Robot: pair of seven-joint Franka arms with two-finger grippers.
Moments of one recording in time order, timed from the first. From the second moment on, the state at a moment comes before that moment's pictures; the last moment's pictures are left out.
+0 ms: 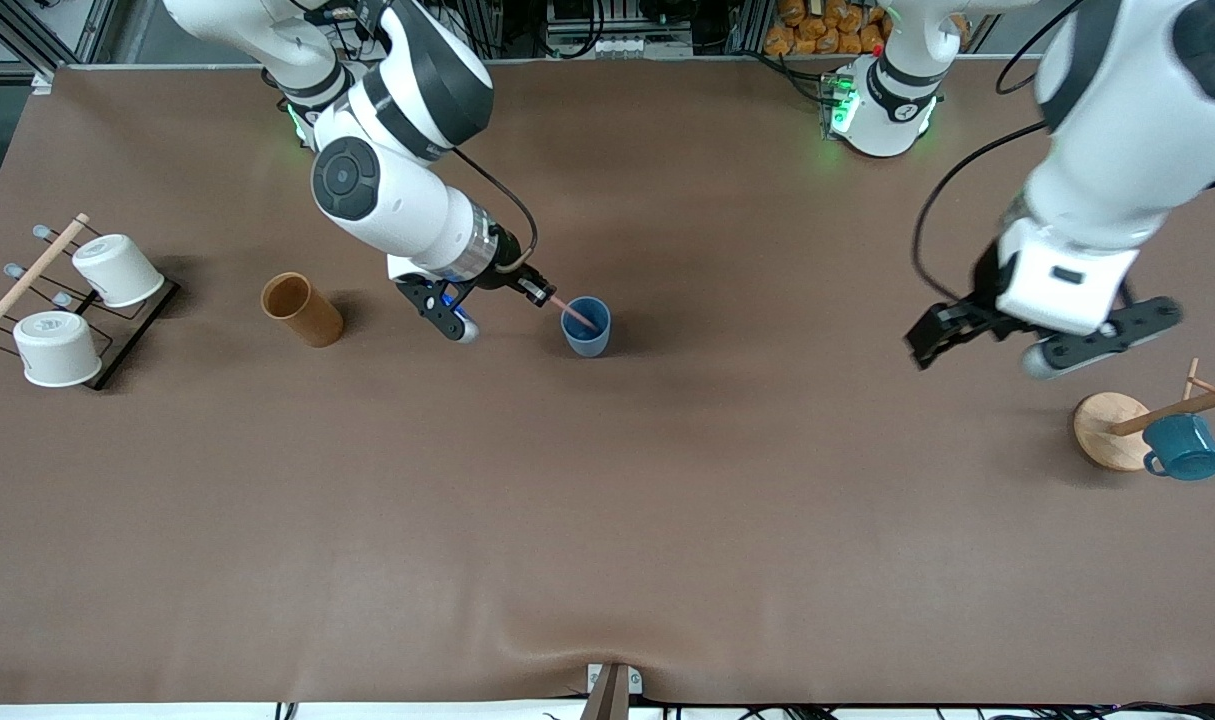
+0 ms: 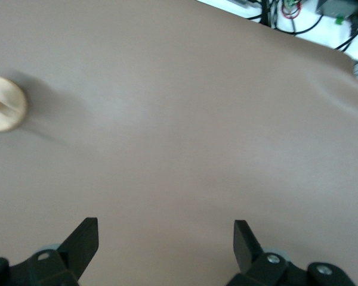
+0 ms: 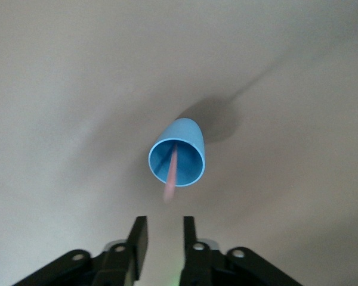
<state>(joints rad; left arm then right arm) 0.00 0.13 -0.28 -1.52 0.11 1.77 -0.60 0.45 0.24 0.17 -1.80 0.41 2.08 1.18</state>
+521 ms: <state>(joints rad) 0.00 0.06 -0.09 -1.52 0.11 1.64 -0.18 0.16 0.22 0.13 -1.58 0.37 1.60 0.92</state>
